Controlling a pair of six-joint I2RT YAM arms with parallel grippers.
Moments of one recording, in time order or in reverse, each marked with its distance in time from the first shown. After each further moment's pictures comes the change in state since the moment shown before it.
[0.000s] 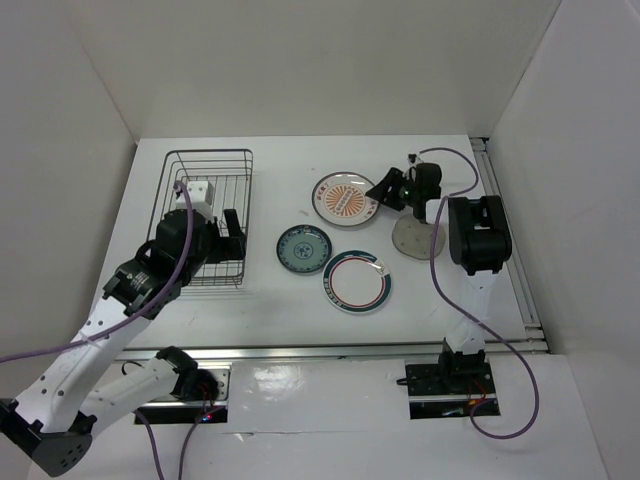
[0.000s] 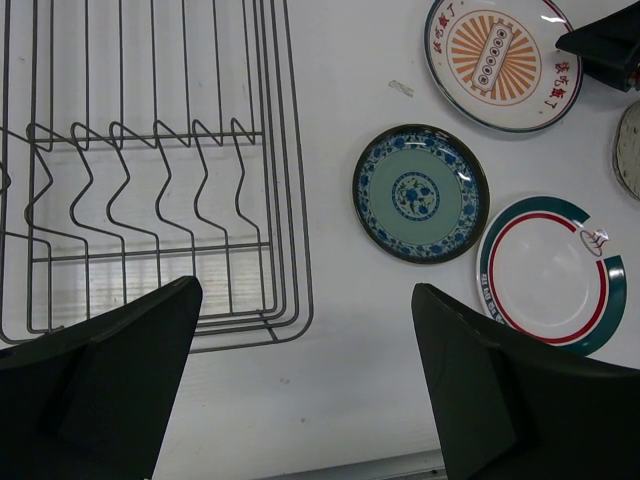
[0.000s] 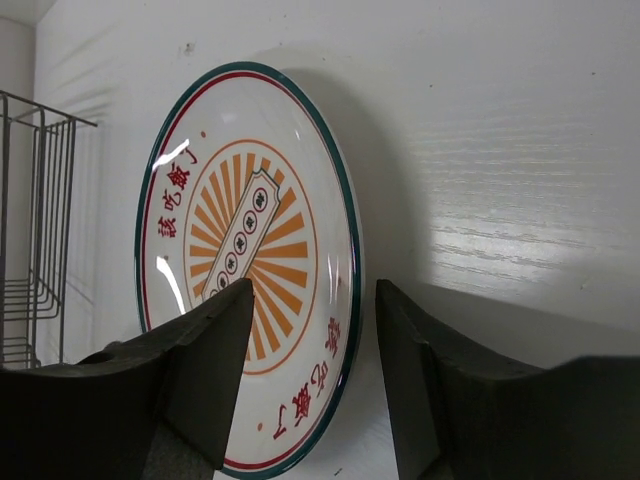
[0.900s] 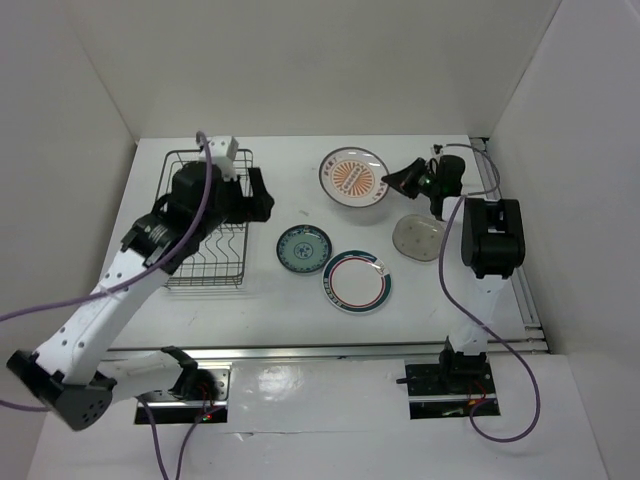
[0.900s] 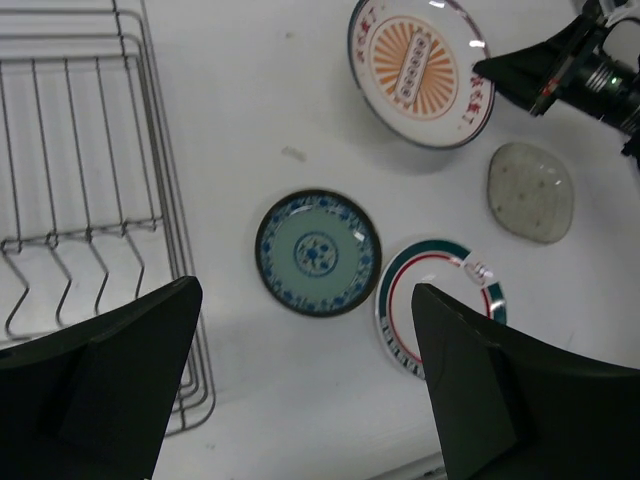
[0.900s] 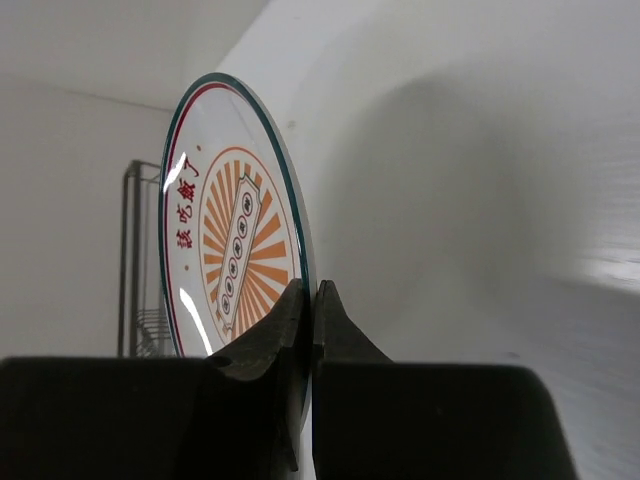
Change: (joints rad) left arm 0.000 0.222 0.242 0.031 0.145 -0.001; right arm -0.113 -0.019 -0.014 0.144 -0.136 0.292
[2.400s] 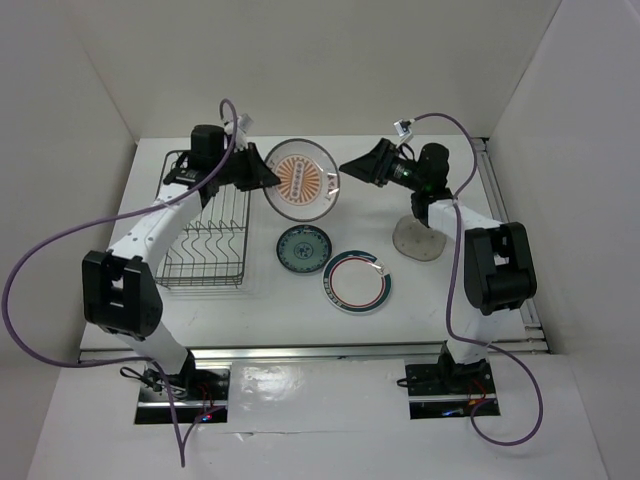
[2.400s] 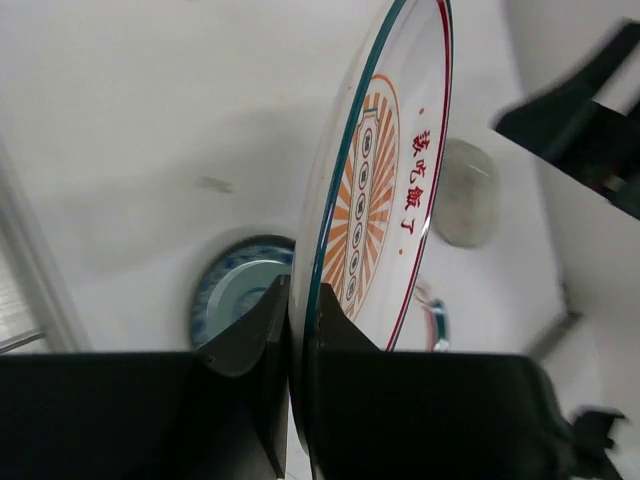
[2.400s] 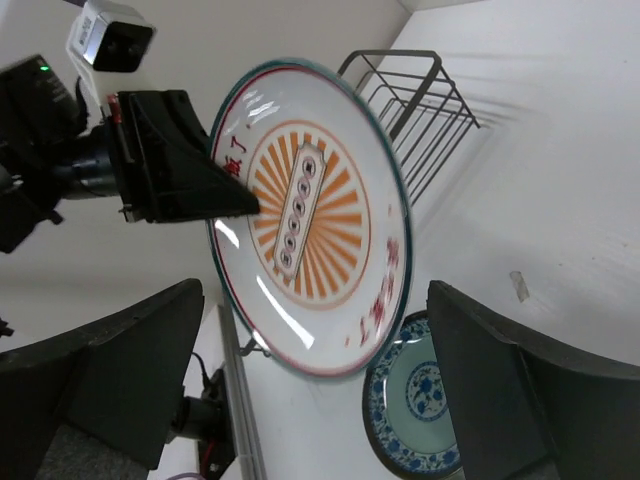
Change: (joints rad) left arm 0.321 0.567 0.155 0.373 0.742 -0.071; right arm 0.221 -0.365 -0.103 0.175 -0.211 0.018
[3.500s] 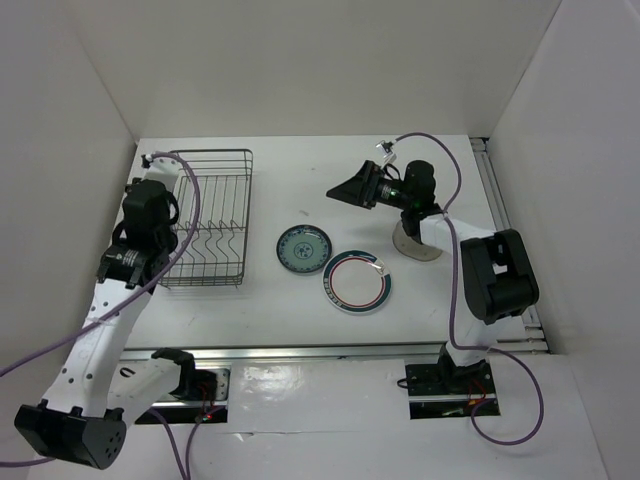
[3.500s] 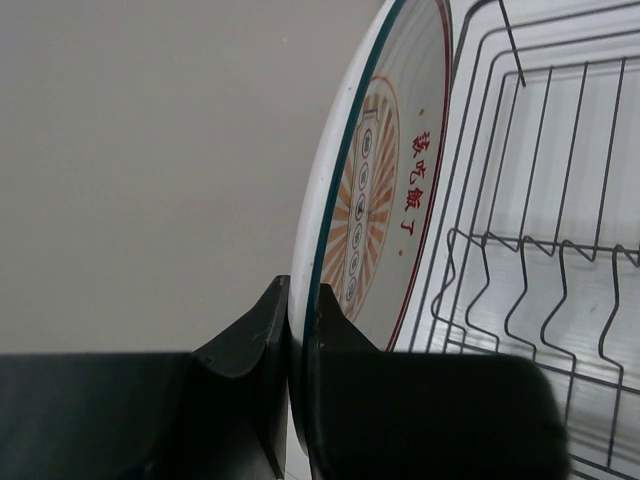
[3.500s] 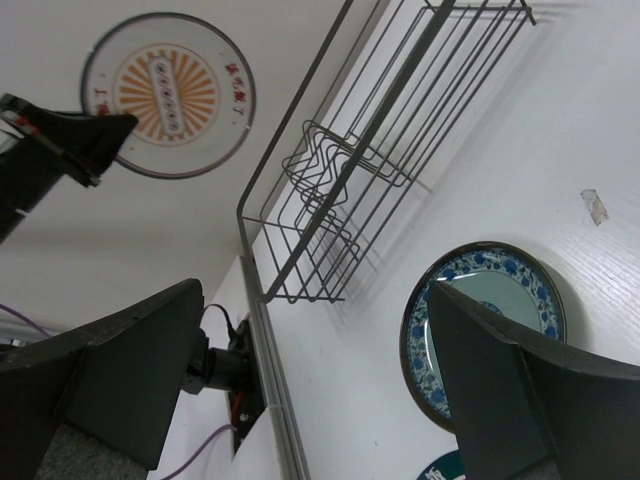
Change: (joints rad) left arm 0.034 -0.704 -0.349 -0.154 -1.257 0.846; right arm 0.091 -0.057 -0.145 -0.015 0.000 -0.005
